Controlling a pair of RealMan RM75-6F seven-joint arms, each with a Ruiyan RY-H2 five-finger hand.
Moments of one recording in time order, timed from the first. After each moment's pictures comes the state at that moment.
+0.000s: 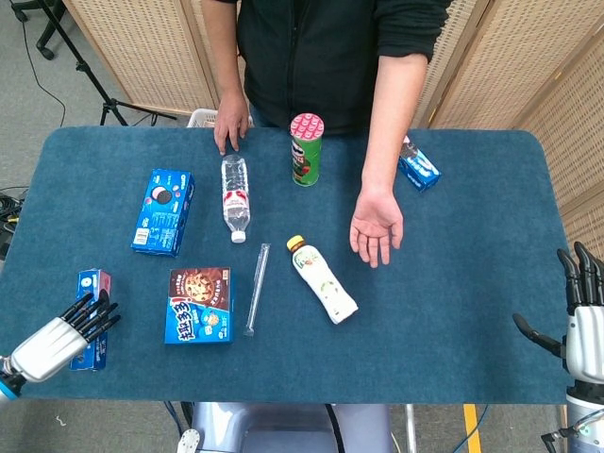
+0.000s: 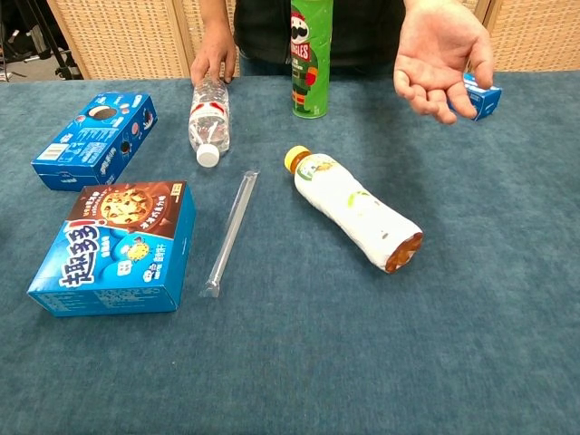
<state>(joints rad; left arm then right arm) -0.25 -1.39 0.23 -0.66 2.01 1.48 -0.11 0.03 -1.17 0.18 -1.71 -1.52 1.70 -0.01</state>
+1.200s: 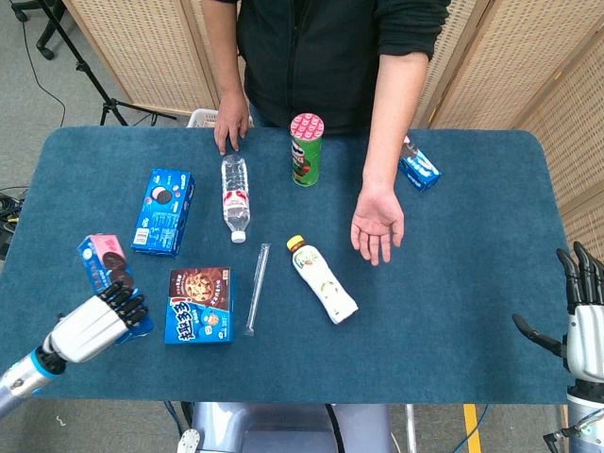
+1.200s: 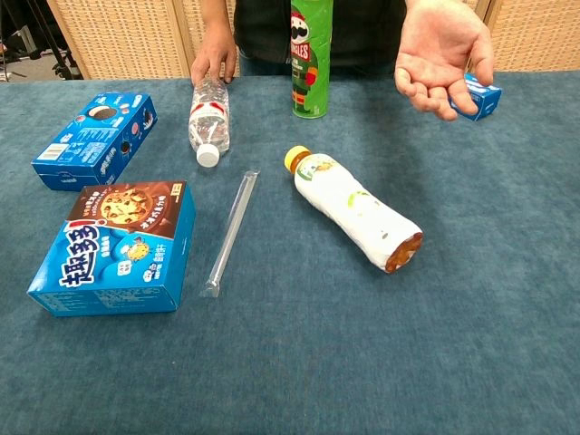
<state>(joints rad) -0.42 -1.38 0.15 -0.94 2.03 1.74 0.06 0.03 -1.16 0.18 -1.72 -1.51 1.68 0.01</state>
